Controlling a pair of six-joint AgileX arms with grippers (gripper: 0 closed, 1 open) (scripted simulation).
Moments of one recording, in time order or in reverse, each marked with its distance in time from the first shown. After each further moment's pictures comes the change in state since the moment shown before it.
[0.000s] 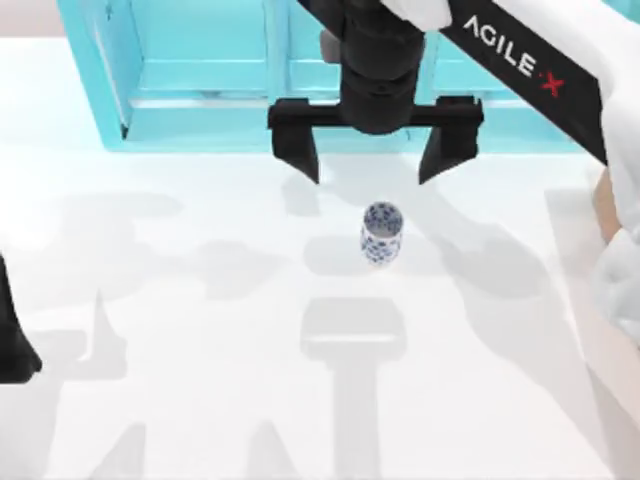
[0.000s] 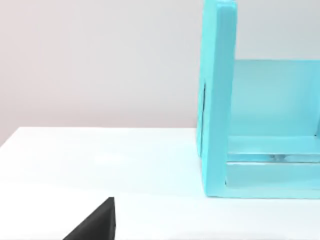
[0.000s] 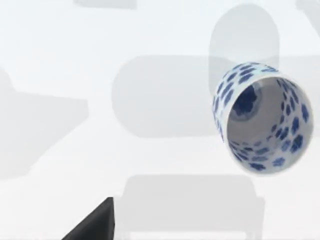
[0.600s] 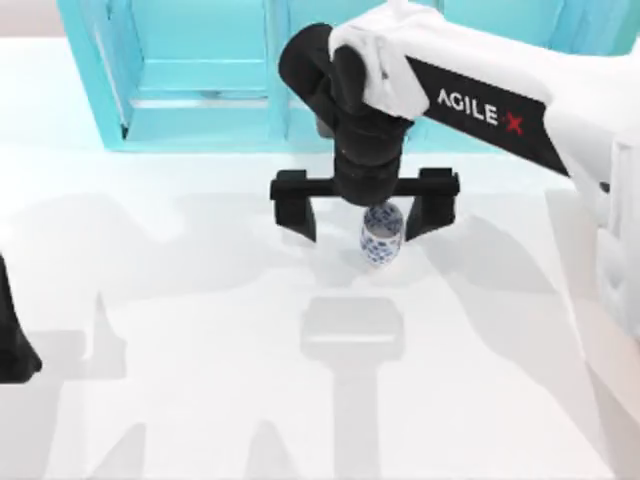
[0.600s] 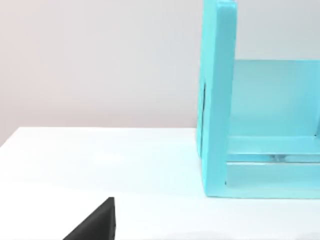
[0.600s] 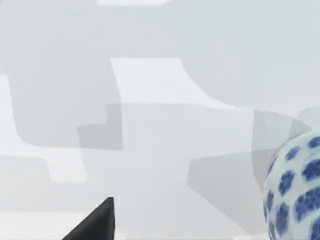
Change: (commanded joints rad) left arm 0.000 0.000 0.000 0.000 0.000 0.000; right arm -0.006 -0.015 -0.404 0.389 -0.001 -0.008
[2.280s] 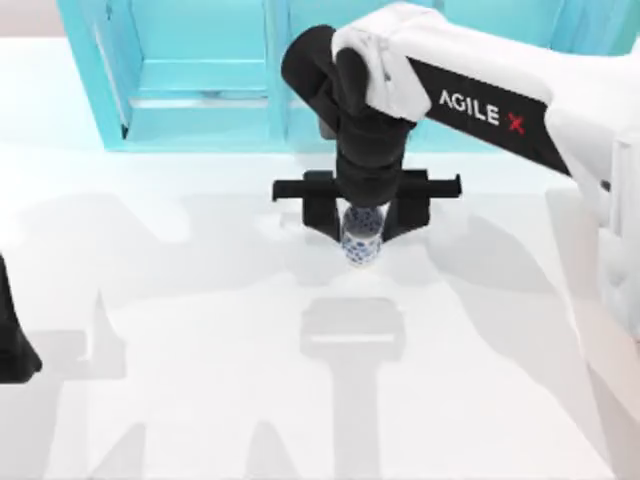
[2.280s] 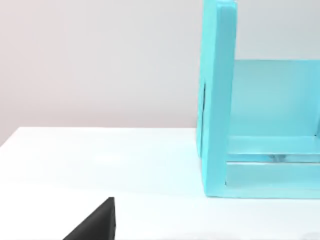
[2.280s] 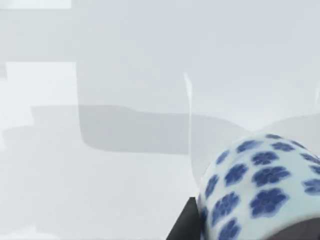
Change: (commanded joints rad) left arm 0.000 0.000 0.000 0.000 0.000 0.000; right arm 0.000 -0.004 -0.014 0.007 -0.001 -0.002
